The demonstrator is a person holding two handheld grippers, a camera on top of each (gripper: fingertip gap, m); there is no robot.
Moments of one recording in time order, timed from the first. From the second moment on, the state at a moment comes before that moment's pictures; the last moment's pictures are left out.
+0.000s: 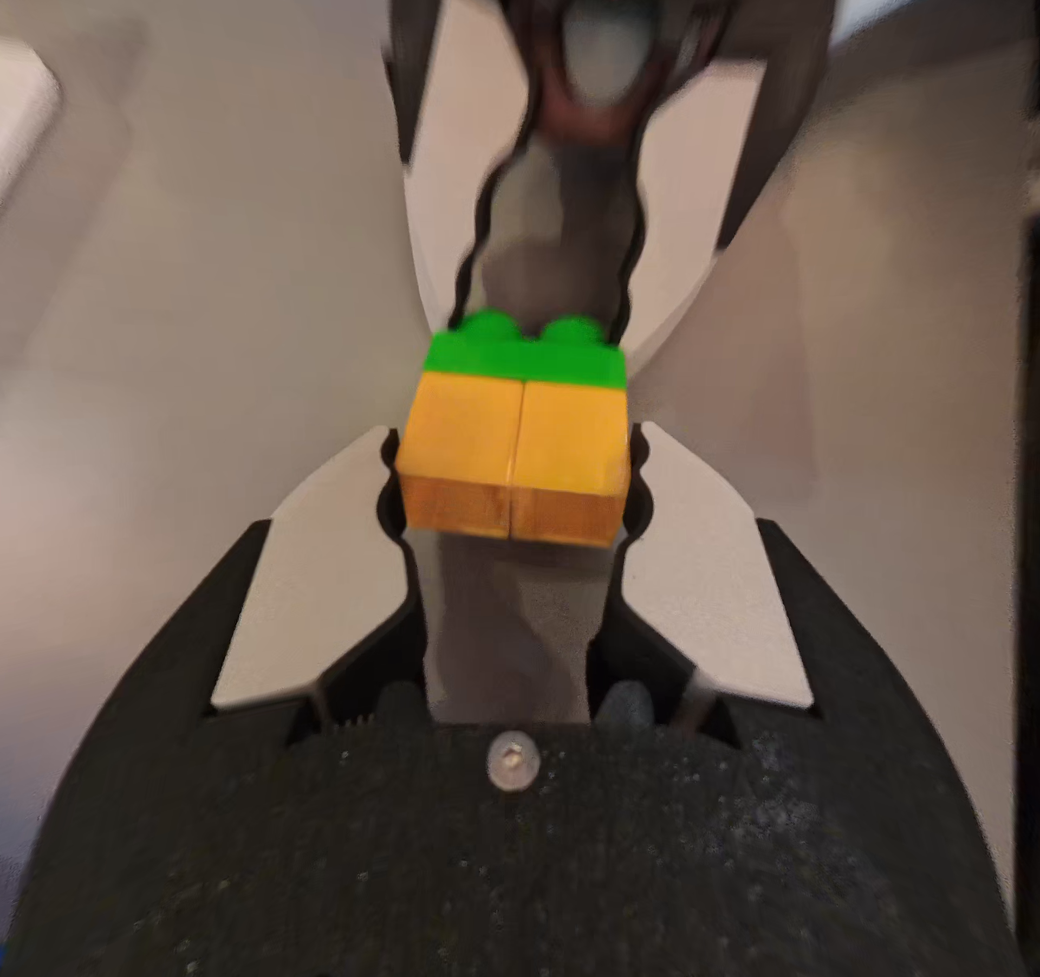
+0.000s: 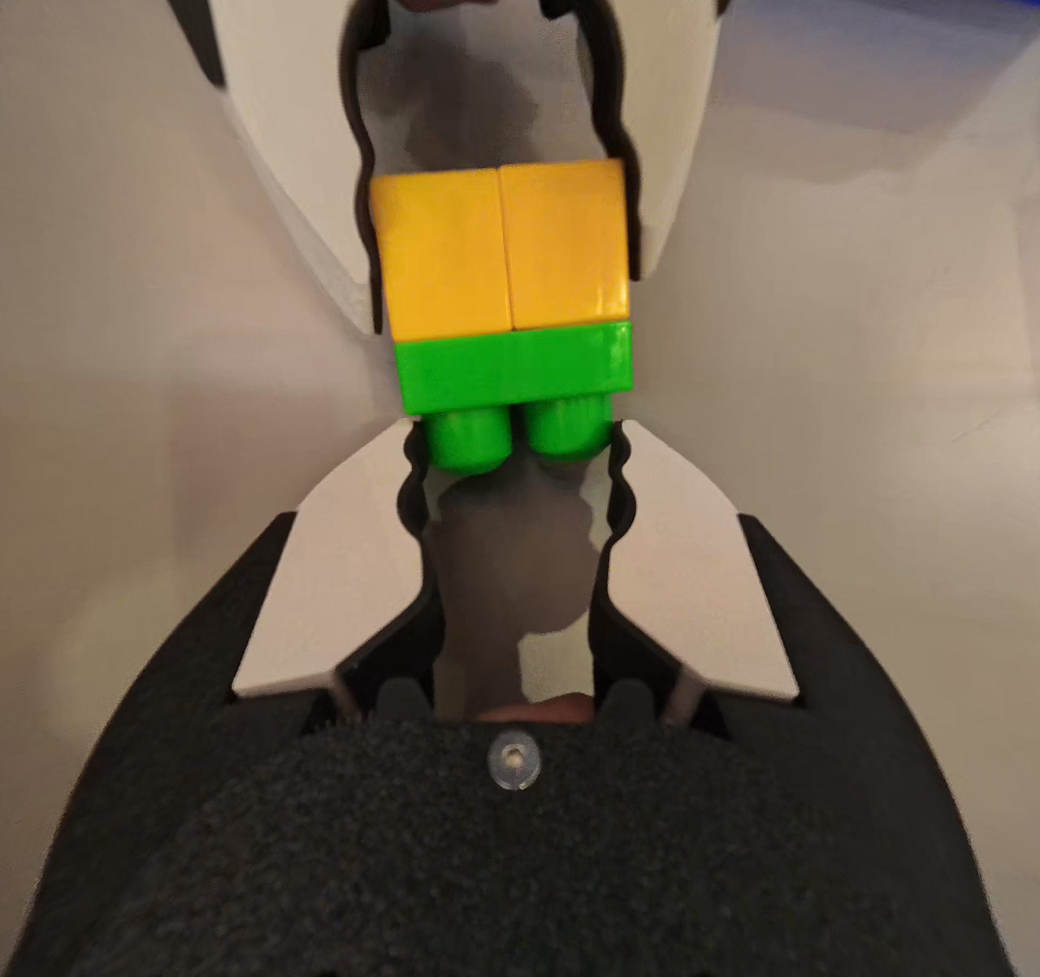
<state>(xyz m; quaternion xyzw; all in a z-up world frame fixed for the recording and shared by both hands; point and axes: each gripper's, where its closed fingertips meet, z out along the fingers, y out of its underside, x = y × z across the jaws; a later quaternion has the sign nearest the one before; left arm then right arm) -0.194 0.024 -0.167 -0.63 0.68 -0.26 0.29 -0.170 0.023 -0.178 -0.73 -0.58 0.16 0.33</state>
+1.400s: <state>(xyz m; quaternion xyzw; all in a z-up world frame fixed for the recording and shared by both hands) -0.164 0.023 -0.097 -0.51 0.69 -0.23 0.45 -0.158 0.018 -0.092 -0.67 -0.09 0.68 0.29</state>
